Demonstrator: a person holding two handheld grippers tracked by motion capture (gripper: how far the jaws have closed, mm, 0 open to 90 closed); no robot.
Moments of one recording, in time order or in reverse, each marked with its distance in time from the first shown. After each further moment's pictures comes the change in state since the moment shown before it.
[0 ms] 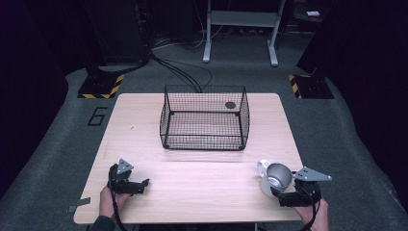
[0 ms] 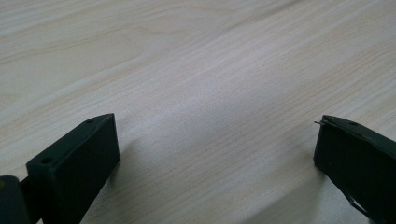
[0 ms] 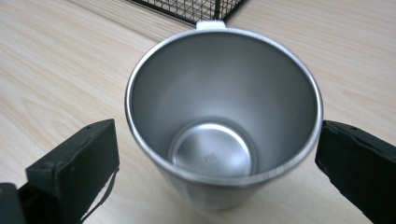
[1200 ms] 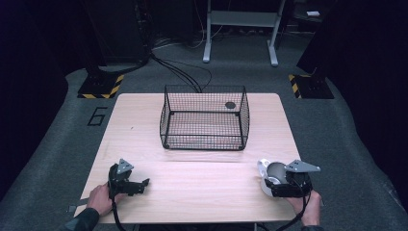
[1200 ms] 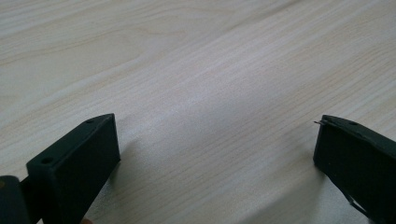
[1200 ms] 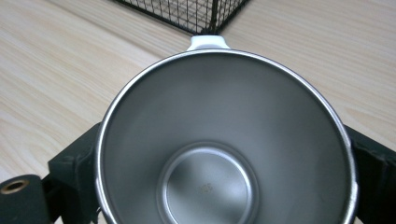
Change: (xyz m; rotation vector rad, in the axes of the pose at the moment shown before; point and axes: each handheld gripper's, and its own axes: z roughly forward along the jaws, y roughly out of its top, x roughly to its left) left arm 0.000 0.000 0.001 -0.002 0.001 0.003; right arm 0.002 0.018 0.022 0.018 -0.024 -0.007
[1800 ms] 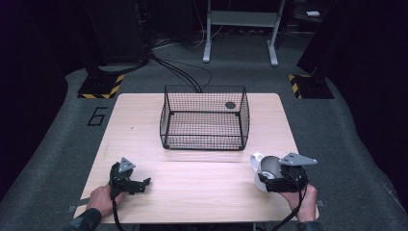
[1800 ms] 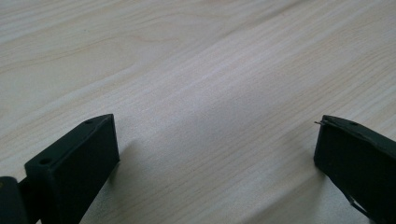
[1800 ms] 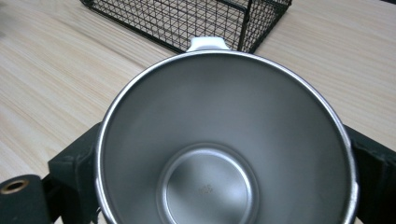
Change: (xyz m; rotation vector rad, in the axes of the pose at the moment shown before) left arm 0.001 0.004 0.004 0.008 -0.017 0.024; right arm 0.020 0.037 -0.012 -0.017 0.036 -0.018
